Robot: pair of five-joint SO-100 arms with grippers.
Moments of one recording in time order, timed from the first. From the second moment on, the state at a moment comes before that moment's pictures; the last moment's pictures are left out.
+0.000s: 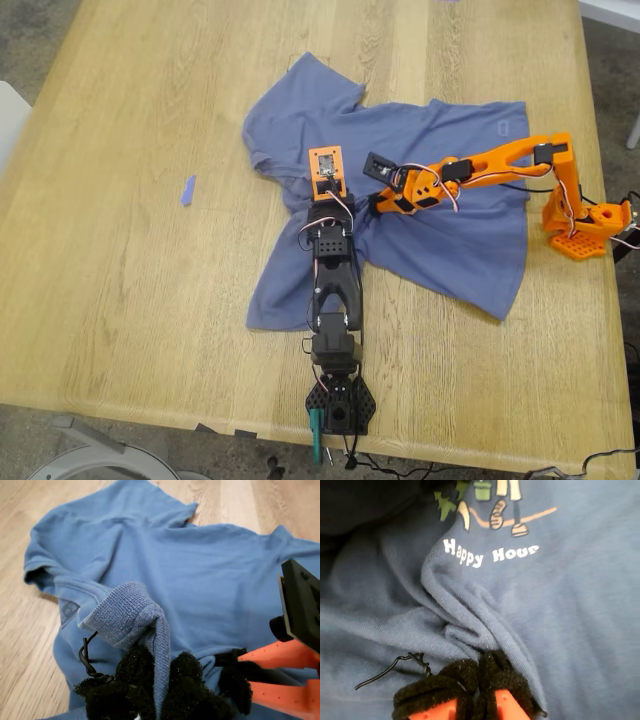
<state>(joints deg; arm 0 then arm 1) -1.1 104.8 112.0 17.7 -90.5 -0.3 71.9 91.7 12.9 -80.5</state>
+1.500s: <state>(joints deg) 32.5 106.9 112.0 4.7 -89.4 13.4 81.0 92.9 17.8 -81.2</state>
